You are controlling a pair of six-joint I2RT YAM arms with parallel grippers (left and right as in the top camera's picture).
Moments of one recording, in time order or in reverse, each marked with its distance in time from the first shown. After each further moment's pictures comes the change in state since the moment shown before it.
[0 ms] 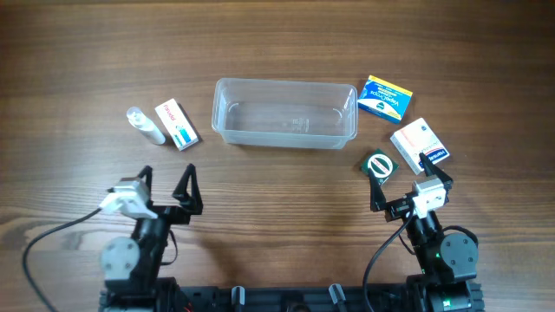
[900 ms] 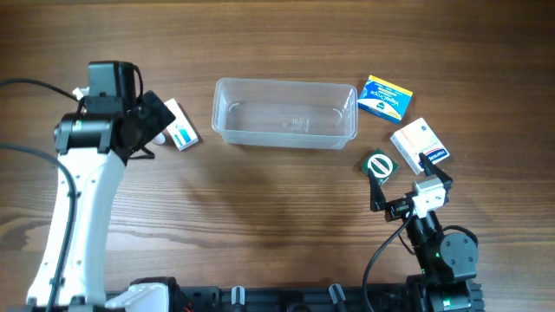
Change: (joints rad) left arm 0.001 1.355 1.079 -0.768 -0.349 -0.292; right arm 0.000 0.005 0.000 0.000 0.000 0.000
